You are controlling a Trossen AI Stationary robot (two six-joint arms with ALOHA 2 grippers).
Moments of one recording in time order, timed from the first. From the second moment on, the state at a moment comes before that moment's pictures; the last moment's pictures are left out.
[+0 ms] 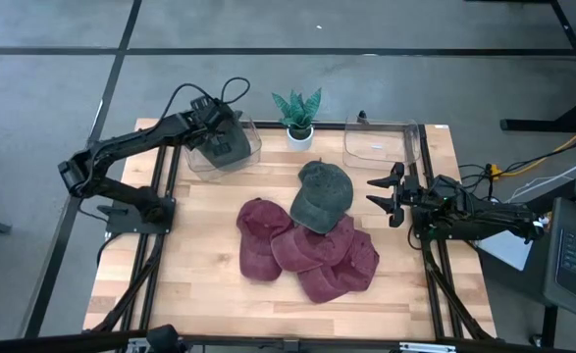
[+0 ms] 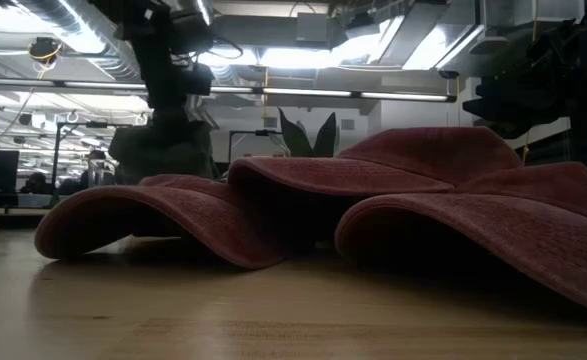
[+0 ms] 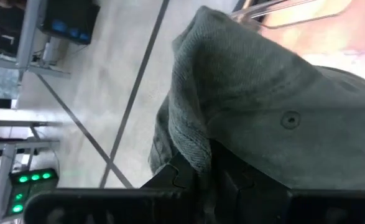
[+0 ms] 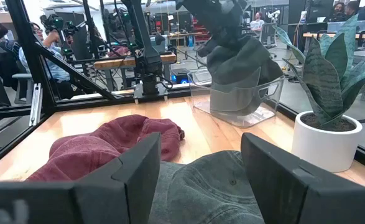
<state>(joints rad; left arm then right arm) 0.67 1.30 0.99 -0.62 -0.54 0.43 -0.16 0.00 0.02 0.00 0.01 0.07</state>
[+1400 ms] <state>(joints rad) 0.68 1.25 1.17 -0.59 -0.50 0.36 -0.16 0.00 0.02 0.00 0.01 0.07</state>
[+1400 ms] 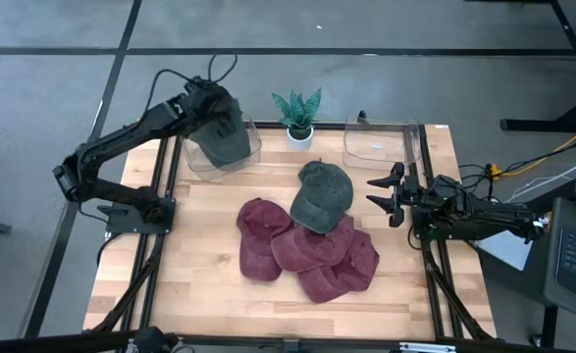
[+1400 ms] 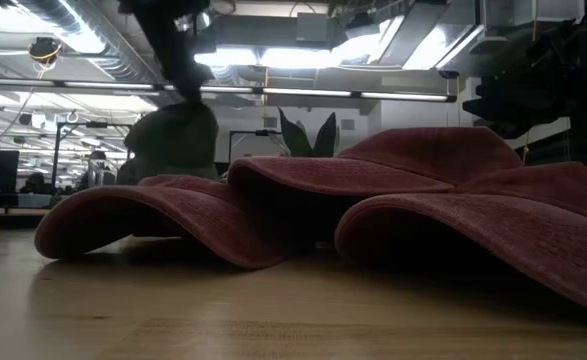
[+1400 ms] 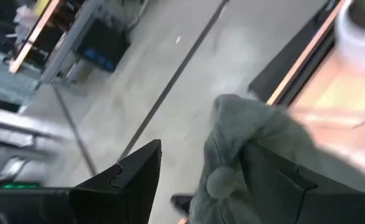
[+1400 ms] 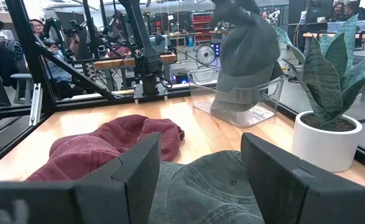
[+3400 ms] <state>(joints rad) 0.72 1.44 1.18 -1.16 -0.34 0.12 -0.16 0.00 0.02 0.00 0.01 0.07</state>
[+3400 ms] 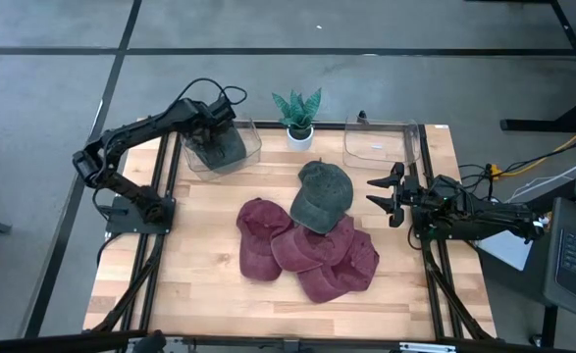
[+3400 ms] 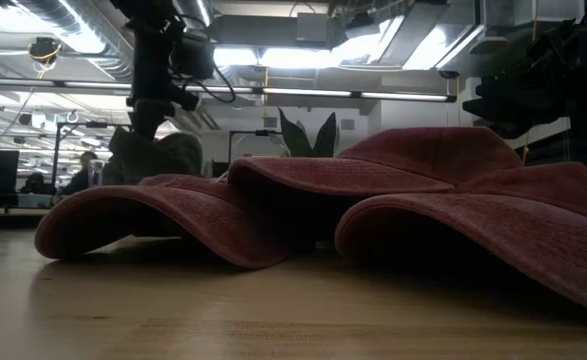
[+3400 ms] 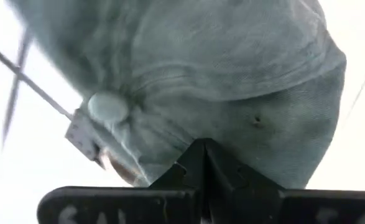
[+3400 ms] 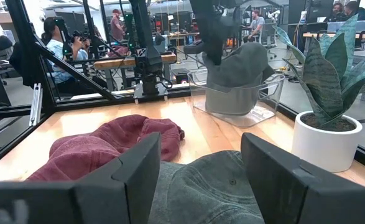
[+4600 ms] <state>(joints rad) 0.09 0.75 0.64 -0.34 -0.12 -0.09 -0.16 0.00 0.02 0.00 0.01 0.07</state>
